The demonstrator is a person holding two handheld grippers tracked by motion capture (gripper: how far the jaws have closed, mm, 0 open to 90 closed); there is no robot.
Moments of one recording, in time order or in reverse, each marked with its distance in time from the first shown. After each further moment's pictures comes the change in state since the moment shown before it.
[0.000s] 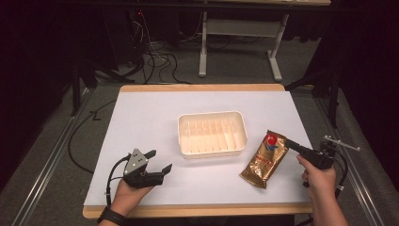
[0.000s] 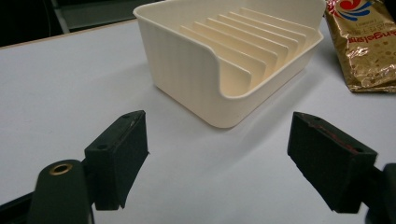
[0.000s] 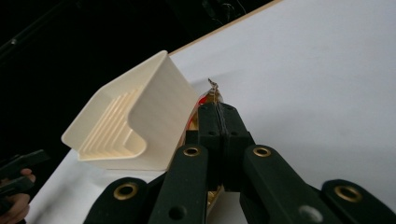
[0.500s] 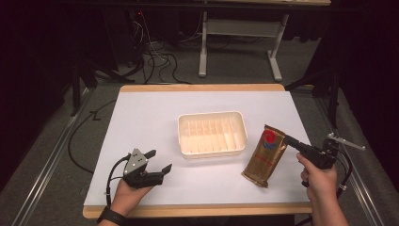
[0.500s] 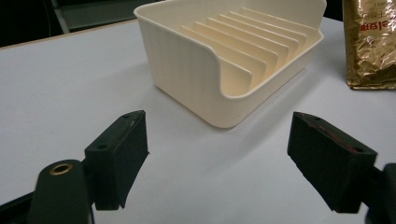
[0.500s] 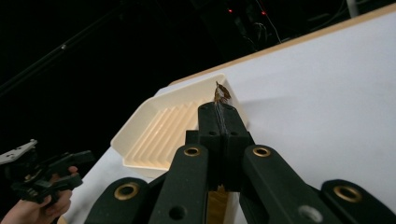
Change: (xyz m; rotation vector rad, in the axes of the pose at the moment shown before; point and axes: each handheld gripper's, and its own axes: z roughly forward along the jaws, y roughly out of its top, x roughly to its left) left arm 0.000 0.000 0.000 0.000 0.000 0.001; right arm 0.041 0.010 -0.010 -0.064 0.113 -0.071
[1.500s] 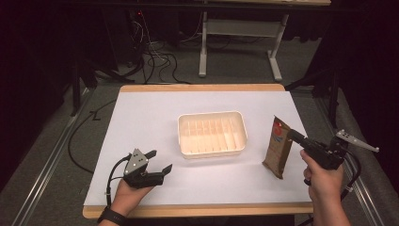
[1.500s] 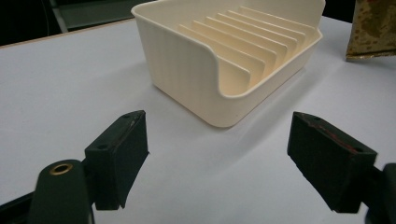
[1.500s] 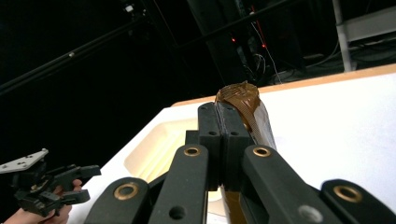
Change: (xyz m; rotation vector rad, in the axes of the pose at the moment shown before) left arm -0.001 0.000 0.001 0.002 -0.004 -0.001; right arm 0.044 0.017 -0.013 -0.089 -0.011 -0.118
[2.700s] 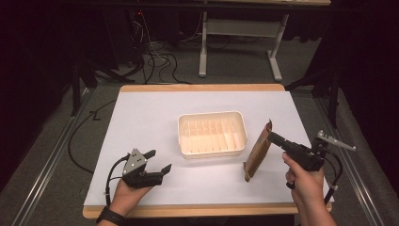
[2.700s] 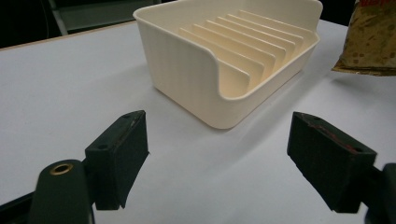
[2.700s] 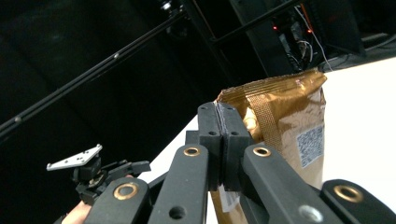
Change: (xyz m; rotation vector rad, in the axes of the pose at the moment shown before) left arm 0.001 0.001 -0.003 -0.008 -0.005 -0.003; right arm 0.033 -0.015 0.029 0.021 0.162 0.082
